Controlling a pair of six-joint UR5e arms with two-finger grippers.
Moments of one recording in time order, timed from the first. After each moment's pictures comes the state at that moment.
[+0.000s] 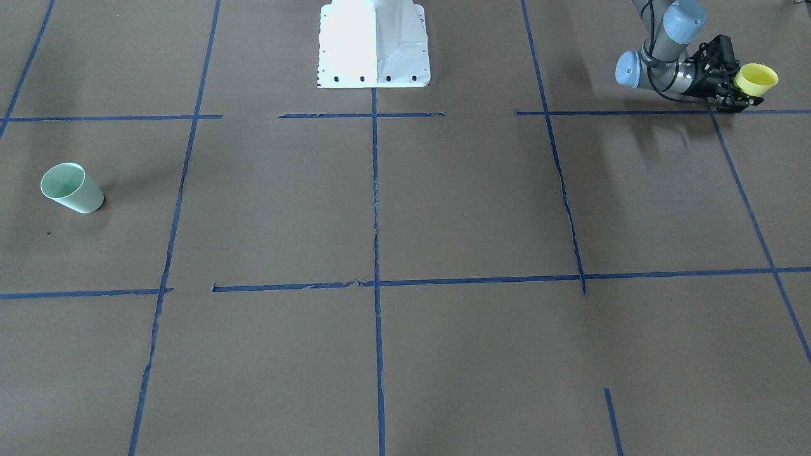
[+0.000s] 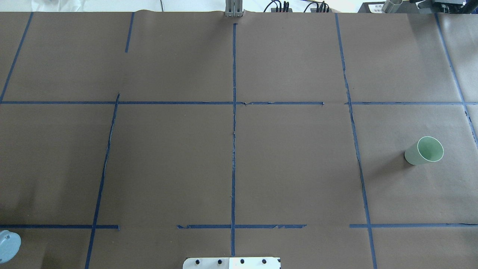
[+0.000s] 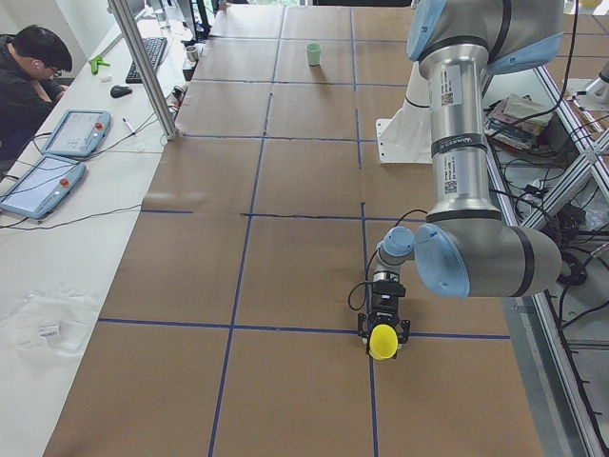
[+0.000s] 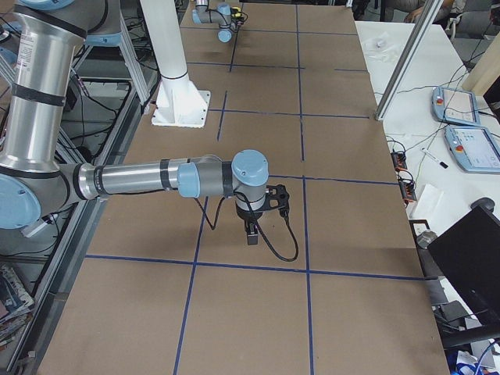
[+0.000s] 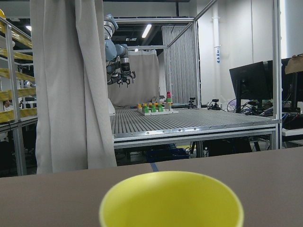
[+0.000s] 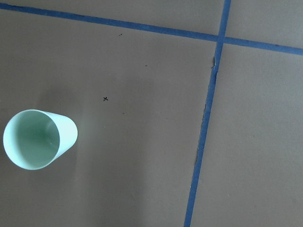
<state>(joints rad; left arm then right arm) -0.14 -1.25 -1.73 -1.04 -1.33 -2.98 1.48 -1.83 1.95 -1.60 2.37 -0.04</state>
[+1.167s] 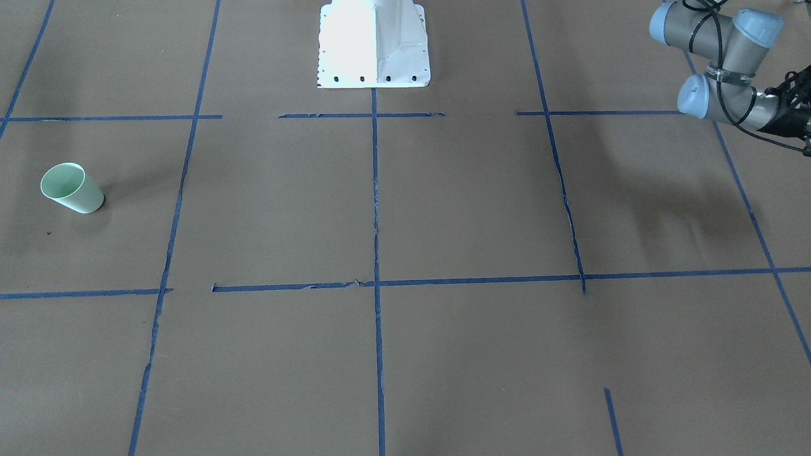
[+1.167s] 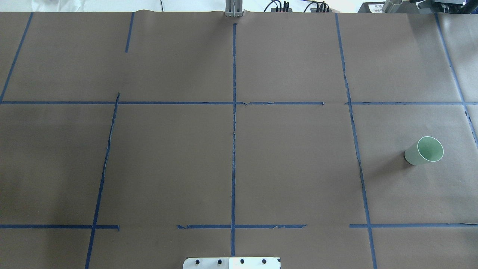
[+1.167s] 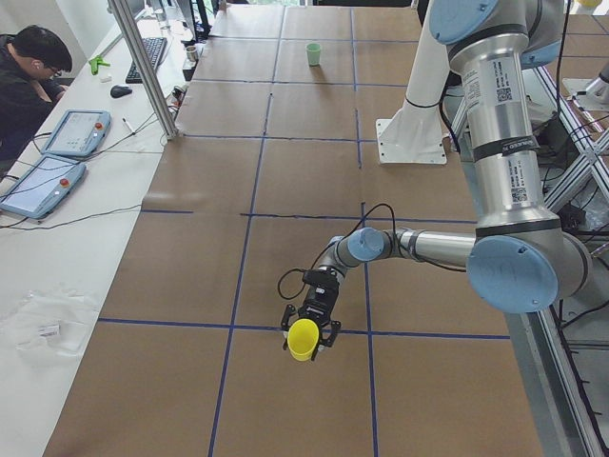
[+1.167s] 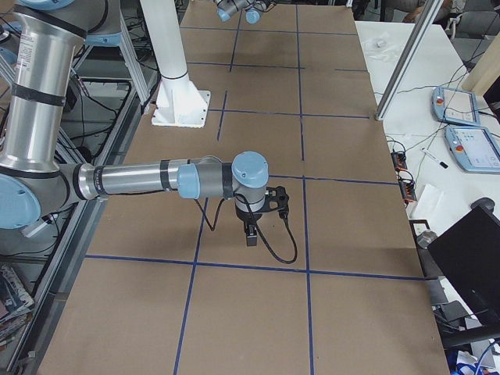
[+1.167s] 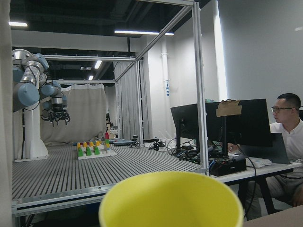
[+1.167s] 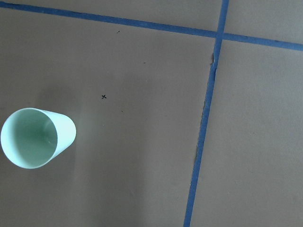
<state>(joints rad) -0.72 -1.33 -1.72 -1.30 -0.78 -2.35 1.48 -1.83 1.95 -1.60 2.37 -0.04</state>
